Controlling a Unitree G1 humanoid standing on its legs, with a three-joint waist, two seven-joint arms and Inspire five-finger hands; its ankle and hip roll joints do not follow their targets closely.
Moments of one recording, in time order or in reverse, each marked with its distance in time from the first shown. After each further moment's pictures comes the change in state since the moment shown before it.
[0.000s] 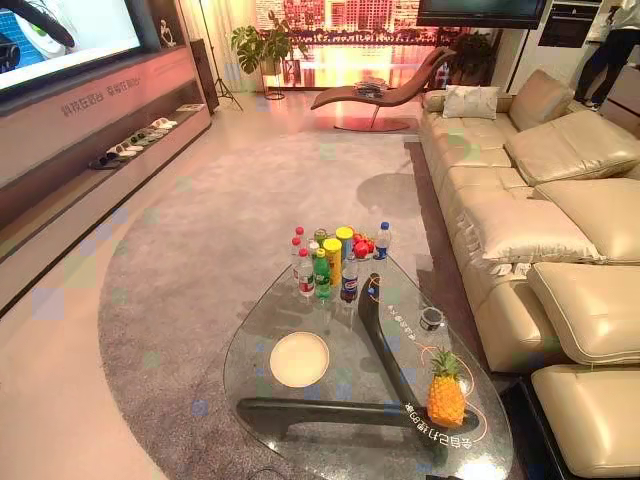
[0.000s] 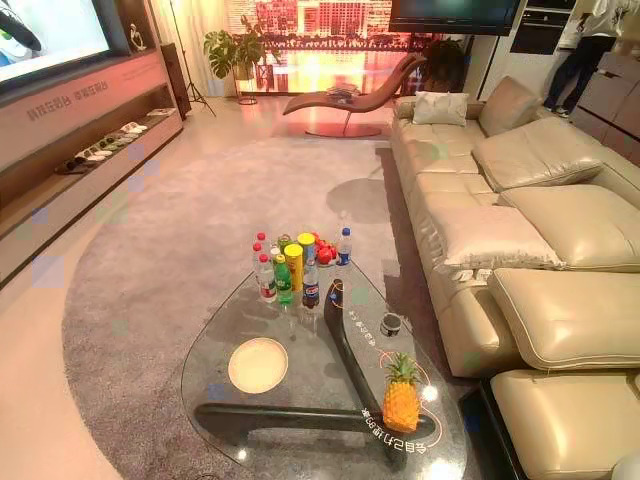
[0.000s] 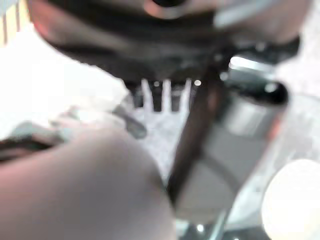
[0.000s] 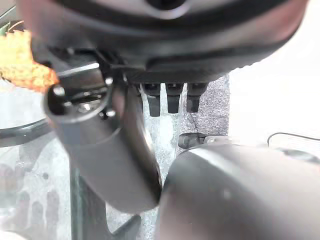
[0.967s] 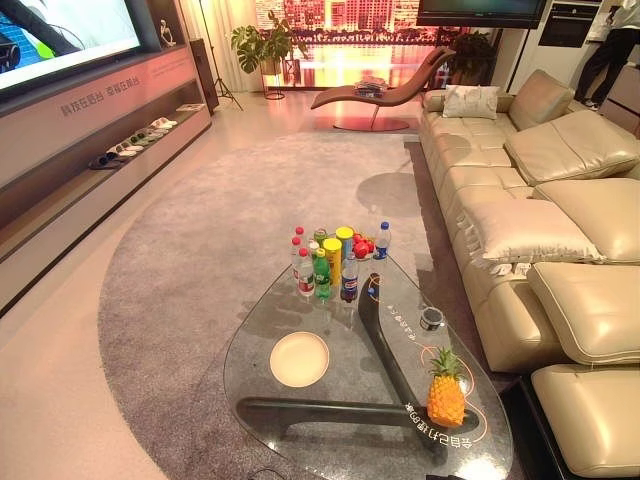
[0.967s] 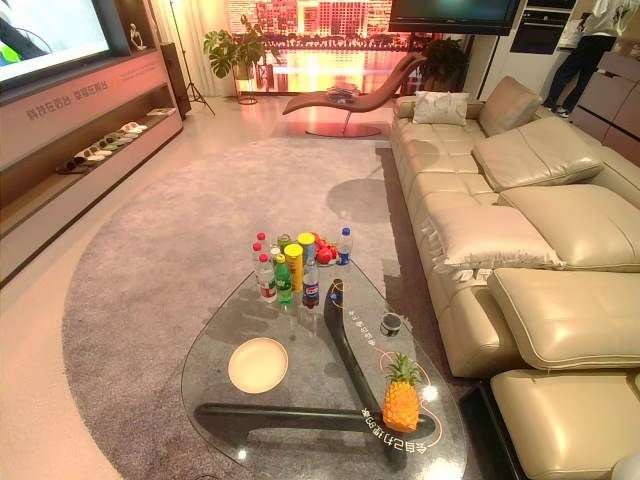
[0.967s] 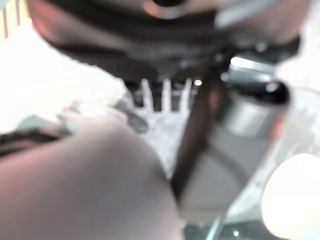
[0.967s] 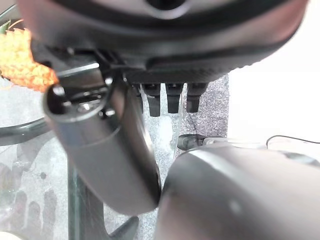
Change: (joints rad) left arm -0.001 0.001 0.004 0.003 0.000 0.007 -0.014; right arm -0.013 0.002 -0.001 0.019 -0.015 -0.001 -0.009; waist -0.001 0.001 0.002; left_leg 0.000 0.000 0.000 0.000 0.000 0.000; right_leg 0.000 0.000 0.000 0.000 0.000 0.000
